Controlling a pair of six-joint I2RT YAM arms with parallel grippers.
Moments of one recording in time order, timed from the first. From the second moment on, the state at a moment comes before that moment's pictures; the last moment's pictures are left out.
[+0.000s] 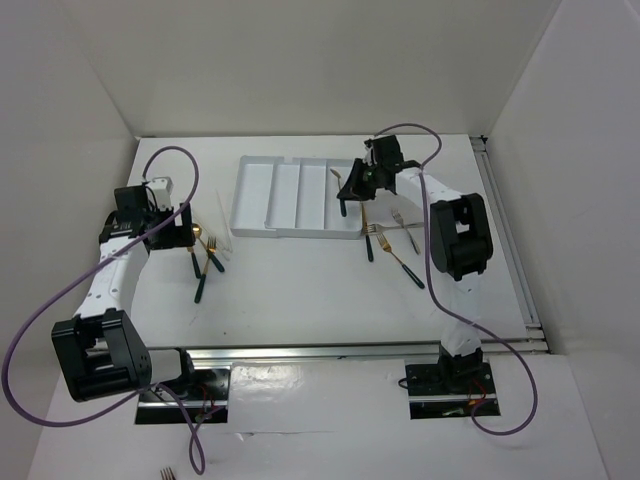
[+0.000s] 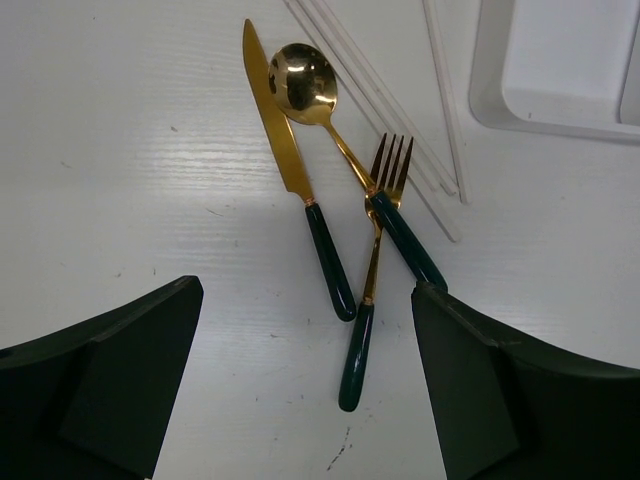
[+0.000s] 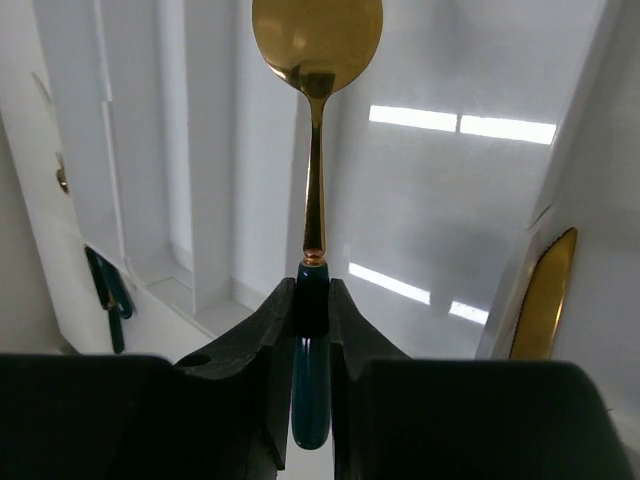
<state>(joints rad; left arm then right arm) 0.25 1.28 0.94 -0.52 0.15 0.07 0.27 2.12 1.65 -0.33 -0.43 0.55</state>
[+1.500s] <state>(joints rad) 0.10 1.71 1.12 -0.67 0.34 -0.12 0.22 1.63 1.25 -0.25 -0.31 0.11</state>
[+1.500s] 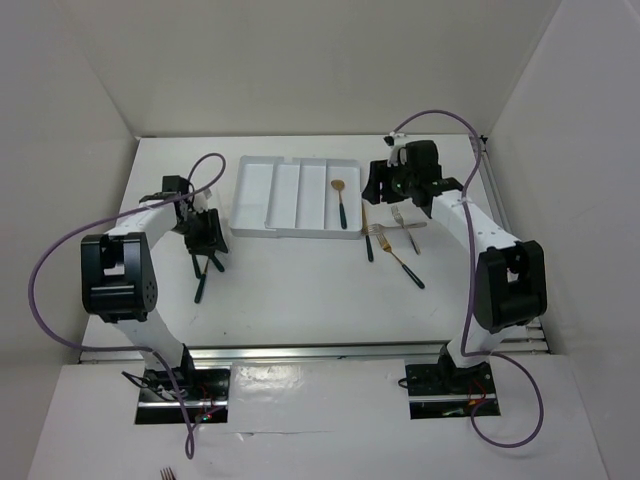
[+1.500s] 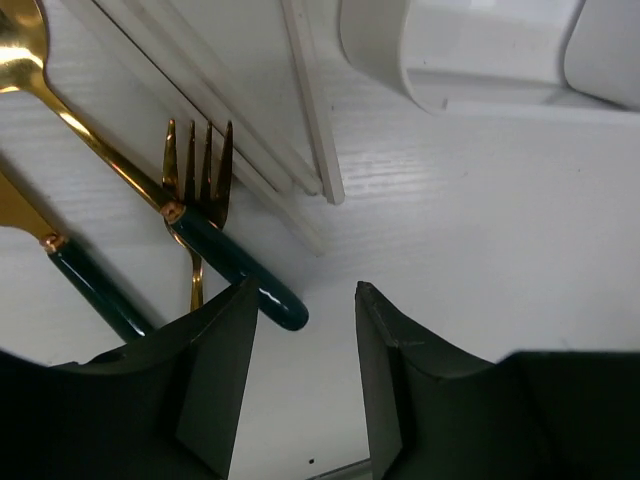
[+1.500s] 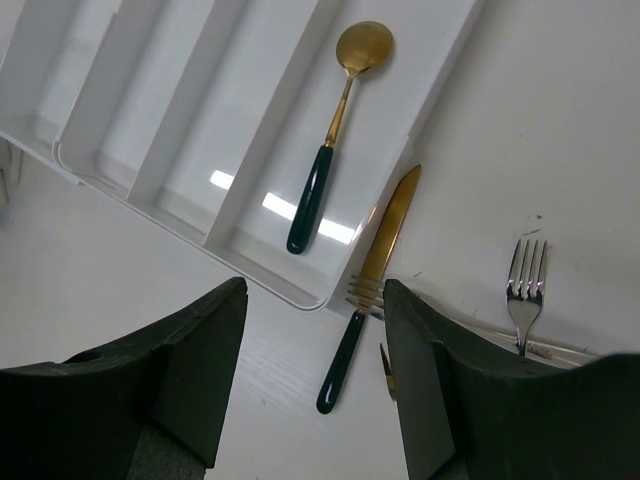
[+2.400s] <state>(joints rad) 0.09 1.72 1.08 -0.67 0.21 -0.17 0.16 1.70 1.28 -0.27 -0.37 0.11</state>
